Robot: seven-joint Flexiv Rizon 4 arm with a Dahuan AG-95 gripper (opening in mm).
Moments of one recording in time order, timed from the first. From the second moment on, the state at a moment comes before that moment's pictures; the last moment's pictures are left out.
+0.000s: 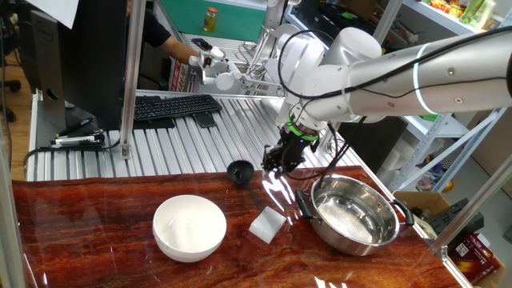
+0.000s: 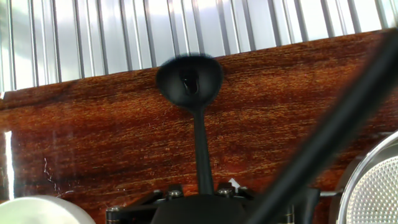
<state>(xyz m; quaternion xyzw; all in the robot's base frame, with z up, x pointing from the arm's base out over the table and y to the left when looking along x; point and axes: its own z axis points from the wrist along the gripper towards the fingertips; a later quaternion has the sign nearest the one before) 0.617 -0.026 0.150 0.06 0.99 0.05 0.07</state>
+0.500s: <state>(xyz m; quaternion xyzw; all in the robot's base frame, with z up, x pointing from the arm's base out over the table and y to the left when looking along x) 0.616 -0.026 0.150 0.04 1.00 0.04 0.07</state>
